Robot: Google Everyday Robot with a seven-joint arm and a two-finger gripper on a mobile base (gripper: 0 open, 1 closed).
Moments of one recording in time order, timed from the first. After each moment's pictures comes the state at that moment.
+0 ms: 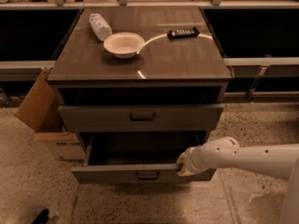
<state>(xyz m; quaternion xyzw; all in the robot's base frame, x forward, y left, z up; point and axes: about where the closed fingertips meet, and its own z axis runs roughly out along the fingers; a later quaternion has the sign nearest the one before) 0.543 -0.148 0.435 -0.73 0.64 -0.01 0.23</state>
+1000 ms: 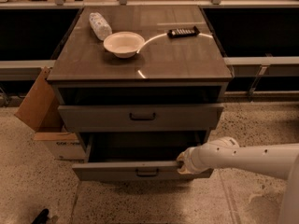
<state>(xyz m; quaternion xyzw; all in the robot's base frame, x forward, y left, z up) 0.542 -0.146 0.434 -0.73 0.64 -0.01 0.23</state>
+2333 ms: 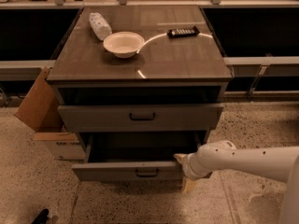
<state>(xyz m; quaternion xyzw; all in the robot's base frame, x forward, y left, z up) 0.511 -0.139 0.413 -0.75 0.63 0.04 0.20</state>
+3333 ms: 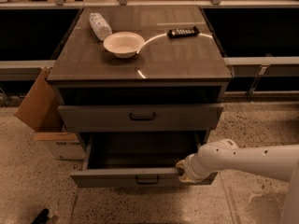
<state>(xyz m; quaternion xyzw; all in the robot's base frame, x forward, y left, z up) 0.496 -0.150 0.419 -0.75 0.64 0.03 0.17</state>
